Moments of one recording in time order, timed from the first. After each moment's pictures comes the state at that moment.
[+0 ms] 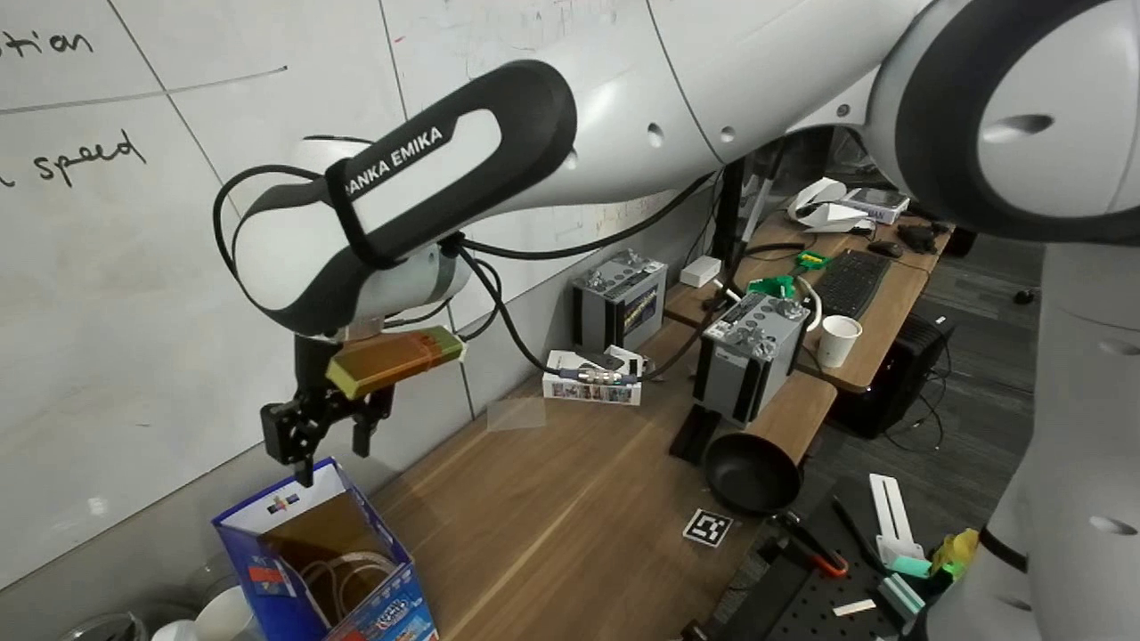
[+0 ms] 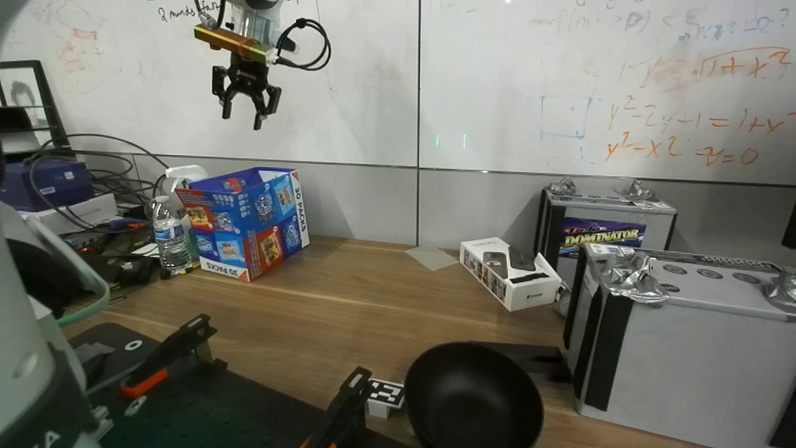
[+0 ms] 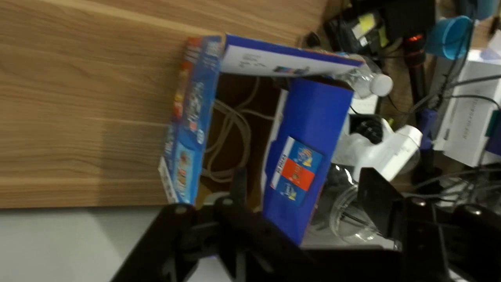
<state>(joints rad) 0.25 0.35 0.31 -1.77 0.26 2.22 0.02</state>
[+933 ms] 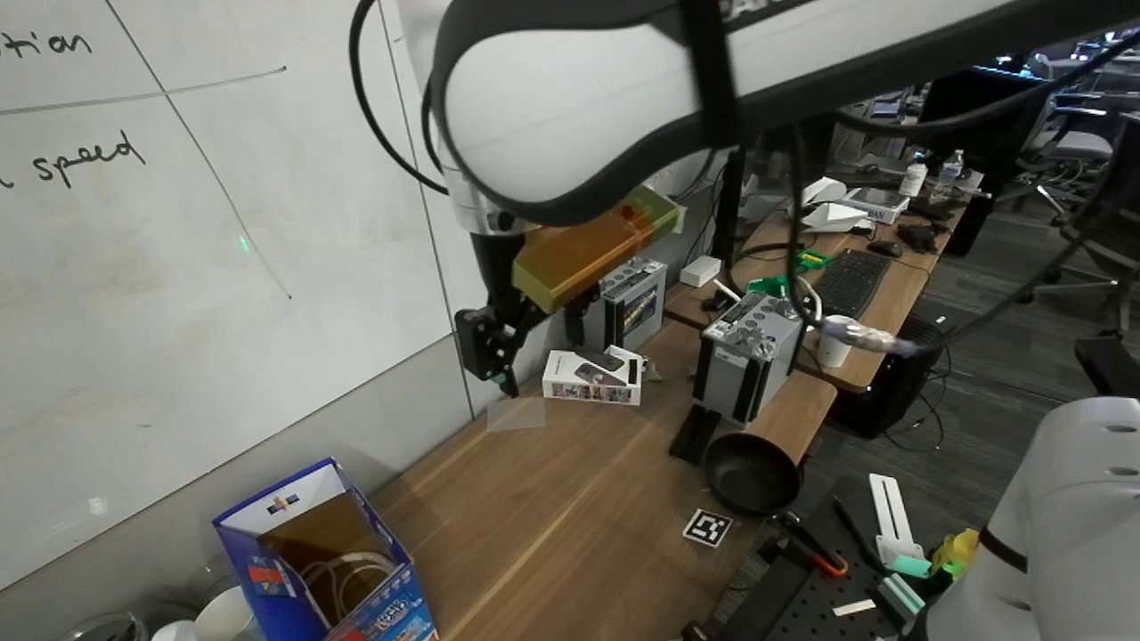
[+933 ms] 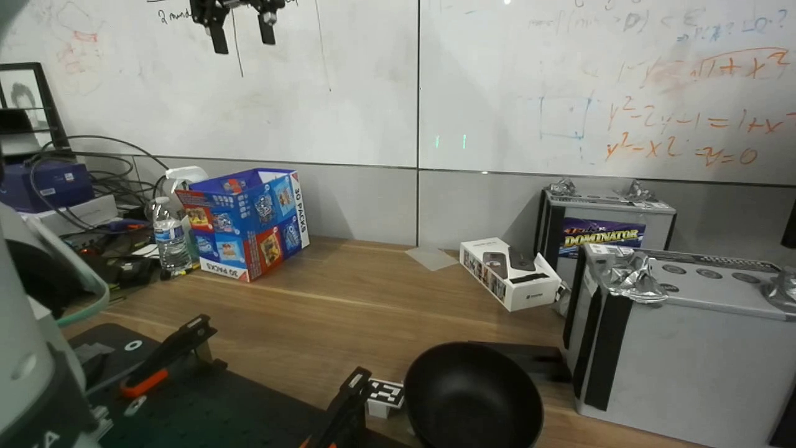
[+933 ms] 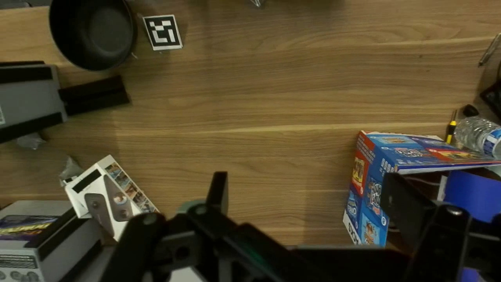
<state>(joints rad) 0.25 -0.33 0.23 -2.20 -0.04 1.85 0.36</state>
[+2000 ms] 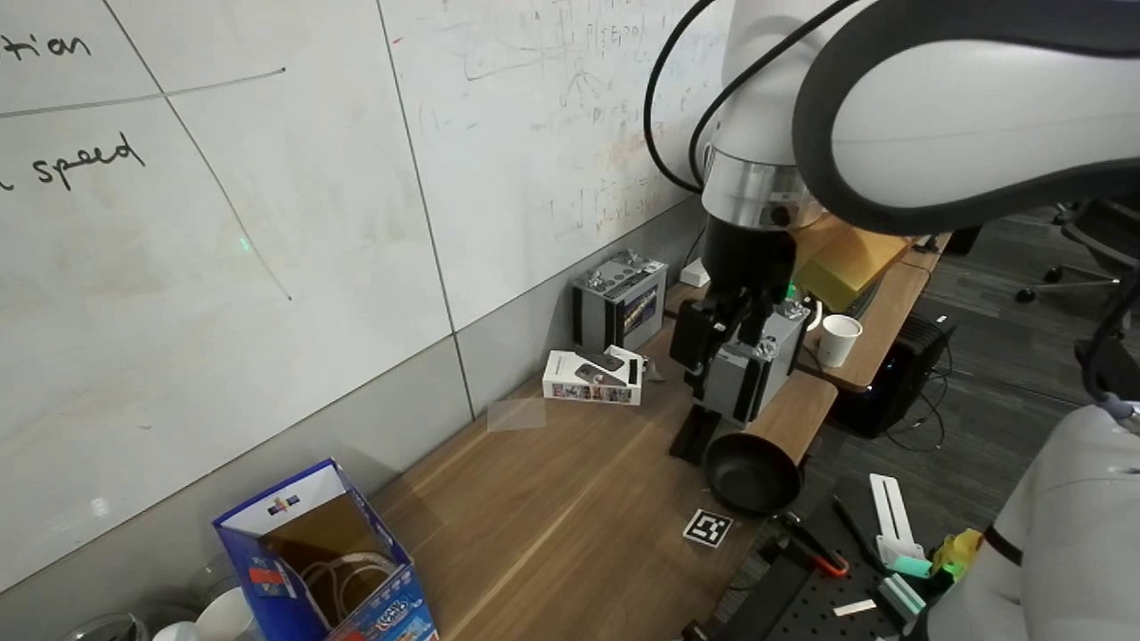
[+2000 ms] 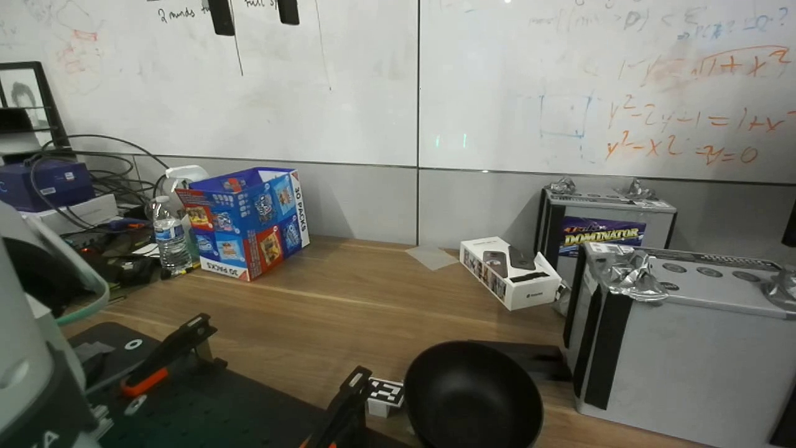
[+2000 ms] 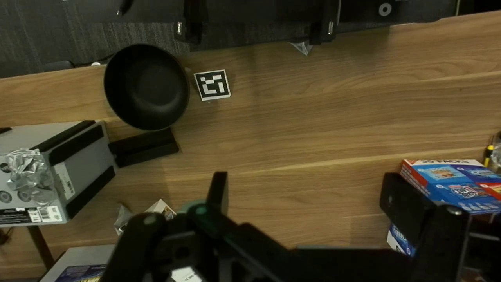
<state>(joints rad) 0.15 -0.88 0.06 -2.64 -0.02 1.81 0.15</state>
